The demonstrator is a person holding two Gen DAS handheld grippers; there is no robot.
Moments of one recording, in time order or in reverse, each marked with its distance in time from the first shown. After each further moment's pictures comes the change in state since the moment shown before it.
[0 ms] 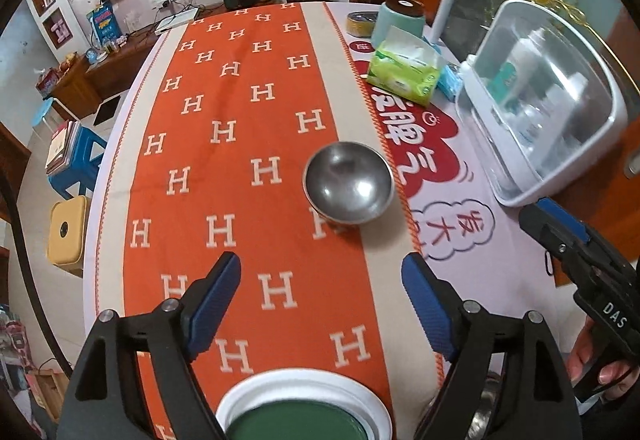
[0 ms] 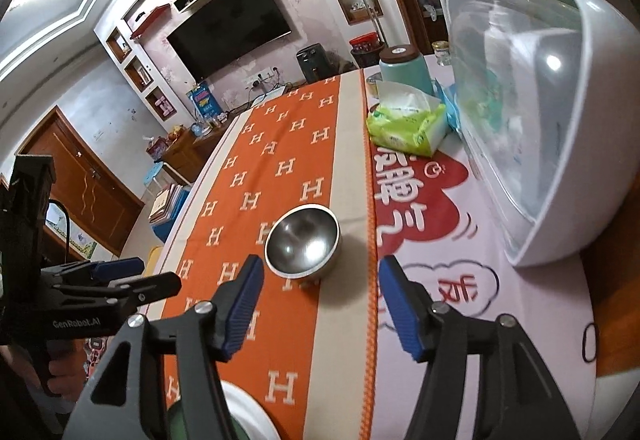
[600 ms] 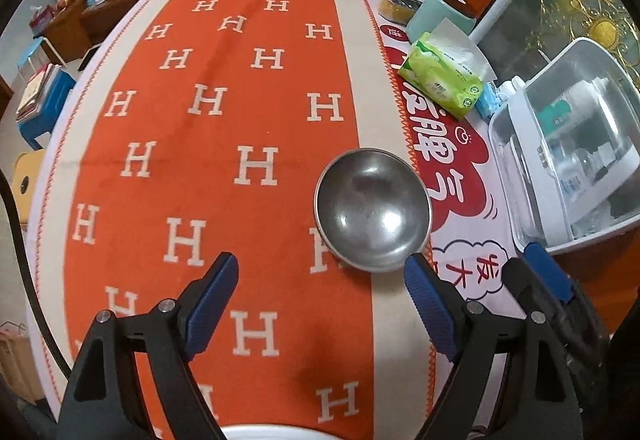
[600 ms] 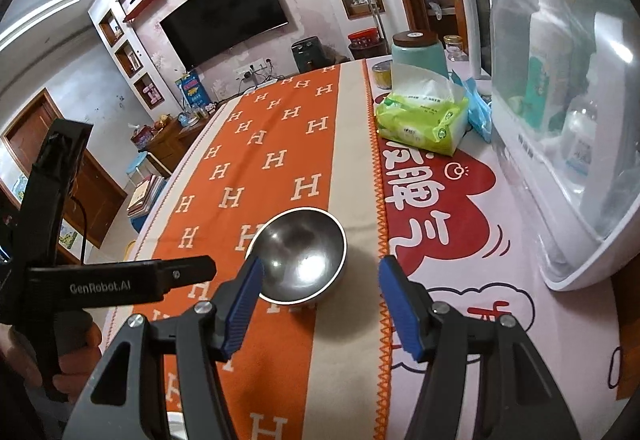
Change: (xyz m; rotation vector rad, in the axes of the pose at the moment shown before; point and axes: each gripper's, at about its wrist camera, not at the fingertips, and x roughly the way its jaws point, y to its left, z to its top) left arm 0.106 0.036 0.030 -0.167 0.067 -0.113; right arm 0.080 0.016 -0.007 -0.046 0.007 -0.062
